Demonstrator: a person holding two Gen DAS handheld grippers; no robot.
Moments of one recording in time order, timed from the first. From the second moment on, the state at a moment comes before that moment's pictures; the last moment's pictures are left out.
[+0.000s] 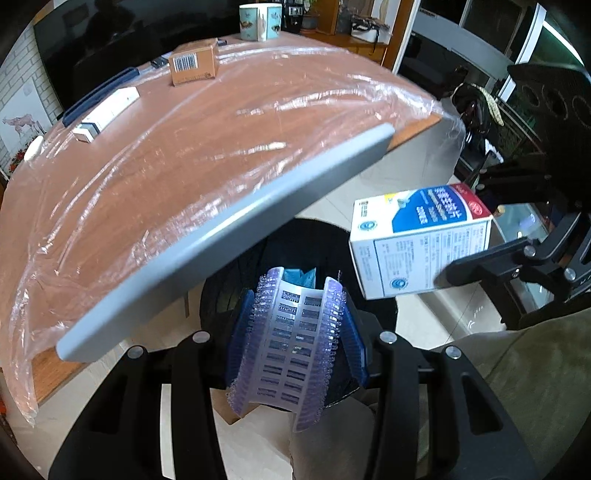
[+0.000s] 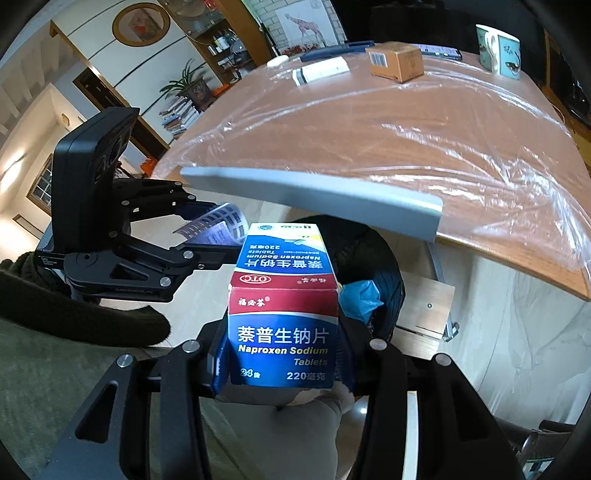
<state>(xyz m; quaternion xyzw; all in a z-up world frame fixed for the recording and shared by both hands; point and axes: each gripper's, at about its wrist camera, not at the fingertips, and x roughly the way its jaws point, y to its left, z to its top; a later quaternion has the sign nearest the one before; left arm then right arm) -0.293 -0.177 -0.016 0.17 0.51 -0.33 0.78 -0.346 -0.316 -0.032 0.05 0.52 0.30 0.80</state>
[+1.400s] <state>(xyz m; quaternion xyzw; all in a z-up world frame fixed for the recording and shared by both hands) -0.280 -0.179 -0.099 0.22 0.57 -0.27 0.75 -0.310 -0.278 -0.110 0.00 0.58 0.25 0.78</state>
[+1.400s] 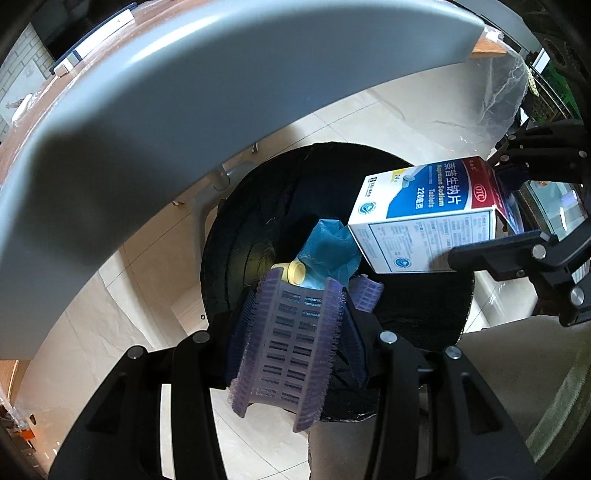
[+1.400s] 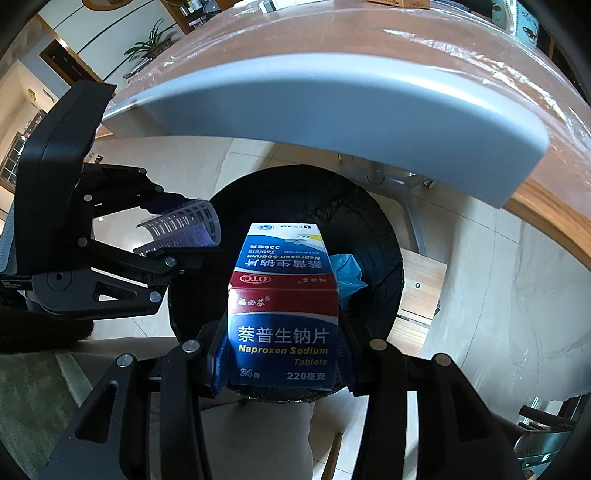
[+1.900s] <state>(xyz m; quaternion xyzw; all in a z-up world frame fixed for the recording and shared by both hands) -0.280 -0.183 -0.102 0.23 0.56 -0.27 0.75 -0.311 -0.272 -0.117 -0.01 0.59 0.25 0.77</state>
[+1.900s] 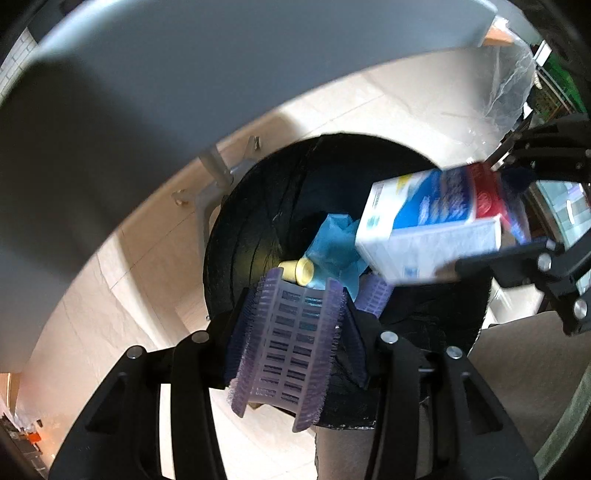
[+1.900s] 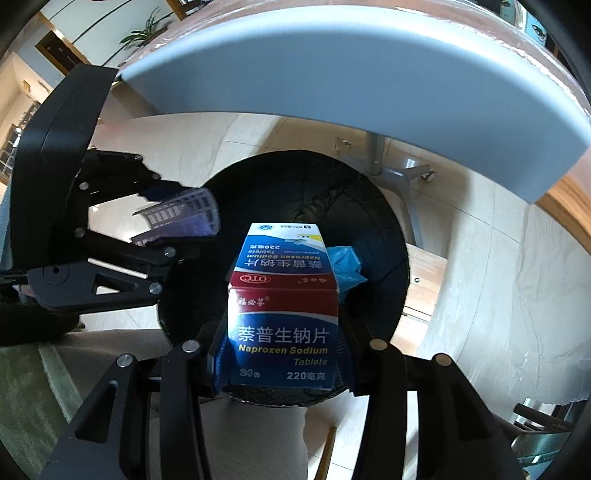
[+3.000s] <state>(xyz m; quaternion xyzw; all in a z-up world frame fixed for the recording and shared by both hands) -0.213 -0.117 0.122 0.07 0.29 -0.22 0.93 -0.262 -0.319 0.103 0.03 0.26 0.09 0.96</state>
